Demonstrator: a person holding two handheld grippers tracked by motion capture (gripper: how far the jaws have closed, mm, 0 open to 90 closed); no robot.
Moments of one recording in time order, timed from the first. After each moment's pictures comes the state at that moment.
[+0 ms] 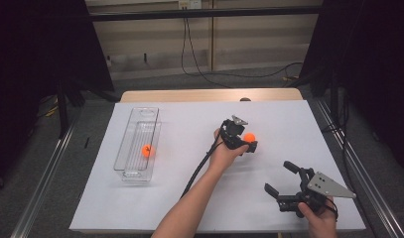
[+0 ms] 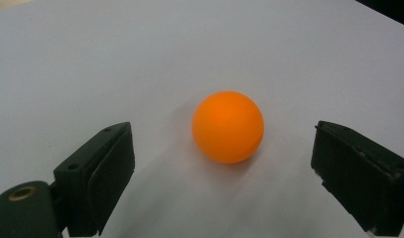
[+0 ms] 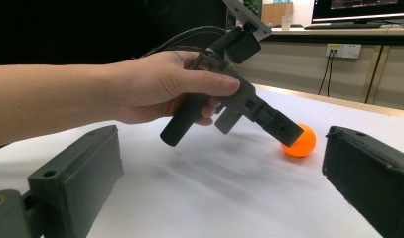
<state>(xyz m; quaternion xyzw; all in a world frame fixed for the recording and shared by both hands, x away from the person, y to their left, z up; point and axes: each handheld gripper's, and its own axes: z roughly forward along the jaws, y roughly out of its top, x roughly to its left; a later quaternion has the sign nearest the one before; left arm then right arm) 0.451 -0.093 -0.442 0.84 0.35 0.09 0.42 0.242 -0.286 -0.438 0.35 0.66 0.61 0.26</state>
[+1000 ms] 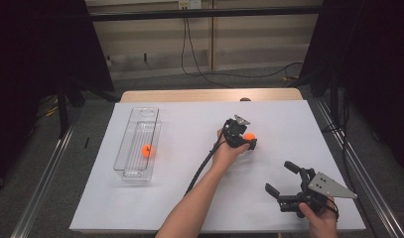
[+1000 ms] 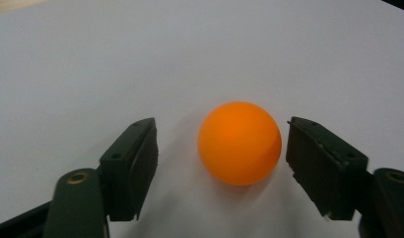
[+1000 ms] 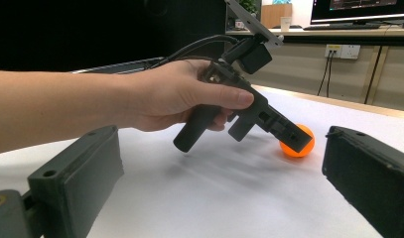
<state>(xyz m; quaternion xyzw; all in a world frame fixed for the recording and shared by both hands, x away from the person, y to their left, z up) 0.460 -0.104 -0.454 0.84 0.33 0.10 0.41 0.241 -0.288 -0.437 0.35 0.66 0.61 0.26</state>
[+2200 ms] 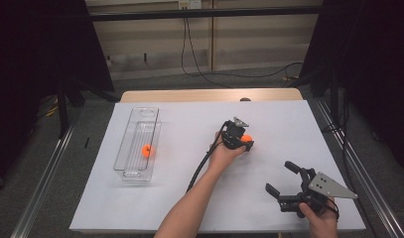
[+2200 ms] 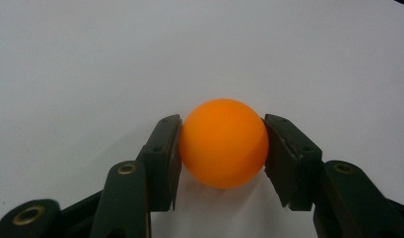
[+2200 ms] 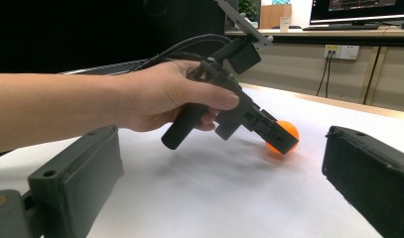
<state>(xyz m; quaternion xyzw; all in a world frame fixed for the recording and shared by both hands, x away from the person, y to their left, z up) 0.452 -0.090 -0.450 0.85 0.31 0.07 0.41 0.241 -0.288 -0.437 0.35 0.66 0.61 0.27</state>
